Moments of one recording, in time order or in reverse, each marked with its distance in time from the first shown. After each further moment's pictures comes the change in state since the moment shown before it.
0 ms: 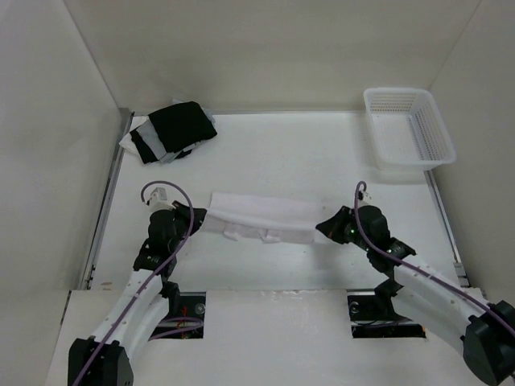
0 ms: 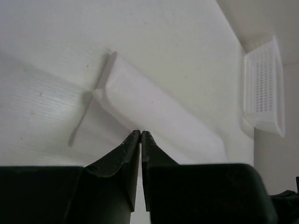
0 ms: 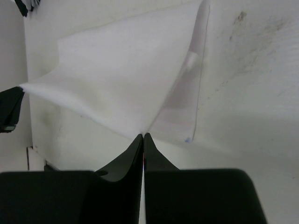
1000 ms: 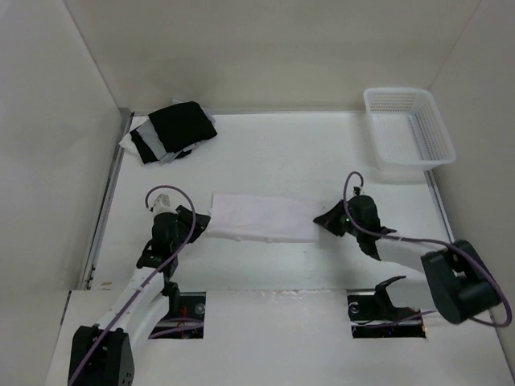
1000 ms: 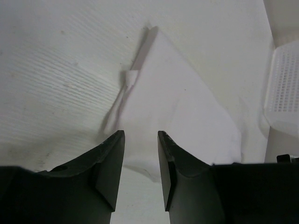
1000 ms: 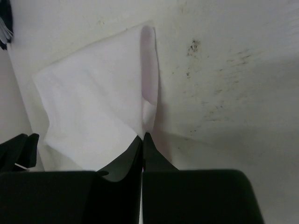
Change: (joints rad) left arm 0.047 0.061 -0.080 0.003 0.043 -0.031; right arm -0.106 0.551 0.024 0.393 -0.089 0.105
